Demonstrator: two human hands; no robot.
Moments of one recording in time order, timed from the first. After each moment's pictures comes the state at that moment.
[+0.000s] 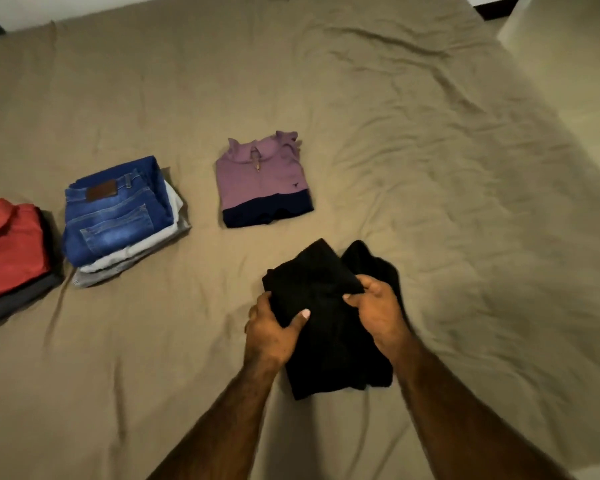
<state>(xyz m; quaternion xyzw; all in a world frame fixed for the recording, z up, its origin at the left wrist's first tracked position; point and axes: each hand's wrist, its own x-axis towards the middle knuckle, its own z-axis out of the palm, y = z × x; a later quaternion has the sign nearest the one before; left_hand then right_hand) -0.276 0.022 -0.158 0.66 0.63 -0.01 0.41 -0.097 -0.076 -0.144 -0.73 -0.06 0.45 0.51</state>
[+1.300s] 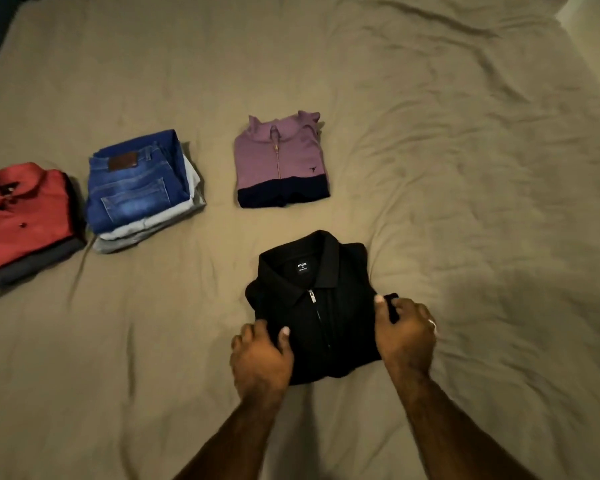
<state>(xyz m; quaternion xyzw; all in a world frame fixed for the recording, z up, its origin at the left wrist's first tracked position) -0.300 -0.046 -0.174 0.75 0.64 -0.03 0.16 -0.088 -0.145 -0.188 -0.94 -0.14 0.12 0.29</state>
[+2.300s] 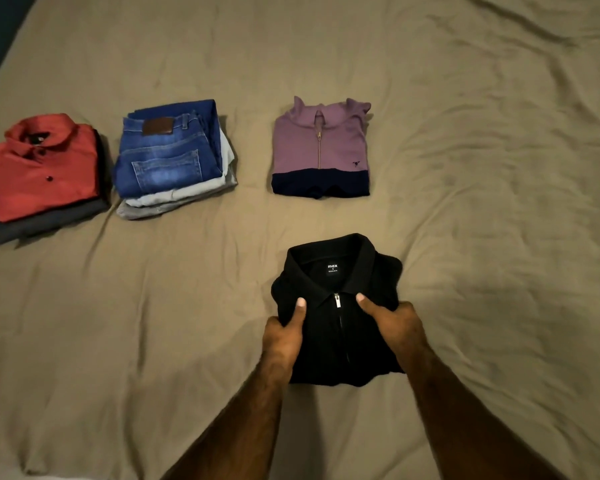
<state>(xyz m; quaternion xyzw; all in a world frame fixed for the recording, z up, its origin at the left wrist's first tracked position) -0.279 -0.010 -0.181 0.30 0.76 0.05 0.57 -0.085 -0.082 -0.200 -0.84 -0.03 0.47 0.26</state>
